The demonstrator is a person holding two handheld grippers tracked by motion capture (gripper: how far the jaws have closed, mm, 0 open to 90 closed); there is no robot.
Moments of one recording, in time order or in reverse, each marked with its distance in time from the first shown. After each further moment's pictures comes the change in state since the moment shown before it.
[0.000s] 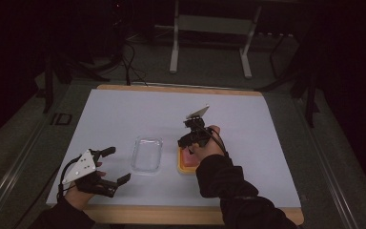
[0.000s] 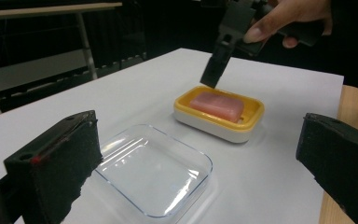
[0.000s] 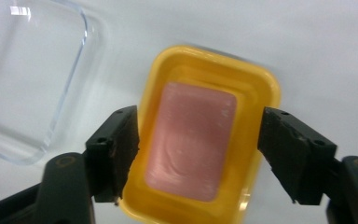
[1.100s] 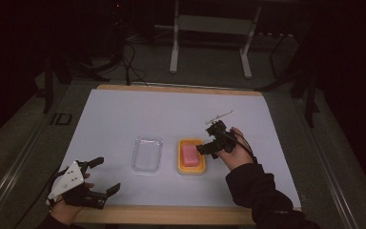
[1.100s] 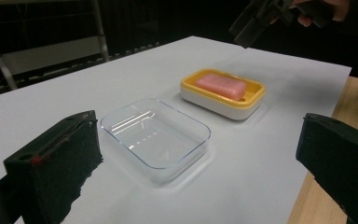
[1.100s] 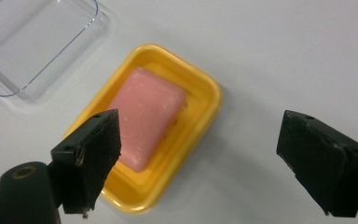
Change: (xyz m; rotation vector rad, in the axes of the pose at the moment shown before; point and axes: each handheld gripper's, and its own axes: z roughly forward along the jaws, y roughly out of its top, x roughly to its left) left arm -0.013 -0.014 -0.036 0.037 0.064 -0.040; right arm -0.061 -0.041 -0.025 -0.248 0.096 -0.260
